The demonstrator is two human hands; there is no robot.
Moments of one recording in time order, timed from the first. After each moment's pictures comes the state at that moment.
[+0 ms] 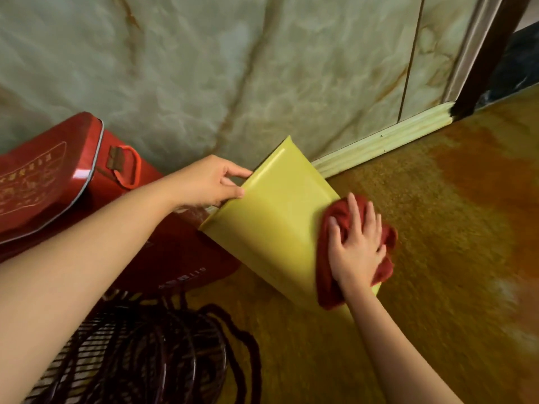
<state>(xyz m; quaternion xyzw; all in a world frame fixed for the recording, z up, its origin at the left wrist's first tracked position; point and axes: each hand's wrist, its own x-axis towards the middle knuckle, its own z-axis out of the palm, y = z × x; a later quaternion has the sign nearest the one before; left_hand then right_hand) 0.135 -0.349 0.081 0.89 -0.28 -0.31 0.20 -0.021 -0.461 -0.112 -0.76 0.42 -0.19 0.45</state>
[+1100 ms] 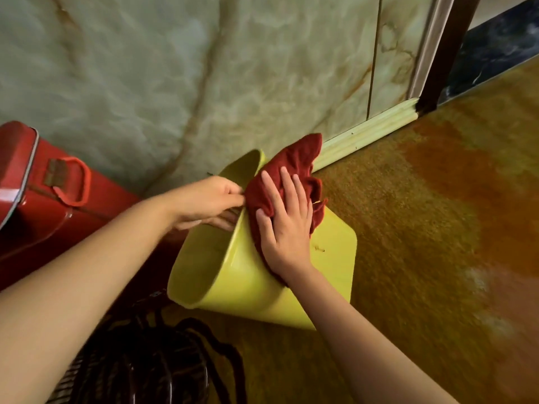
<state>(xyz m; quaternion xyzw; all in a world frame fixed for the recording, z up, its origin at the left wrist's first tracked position) 0.124 -0.388 0.038 0.82 -0.25 -0.45 0.26 0.025 -0.451 -0.083 -0.81 0.22 -0.31 0.44</state>
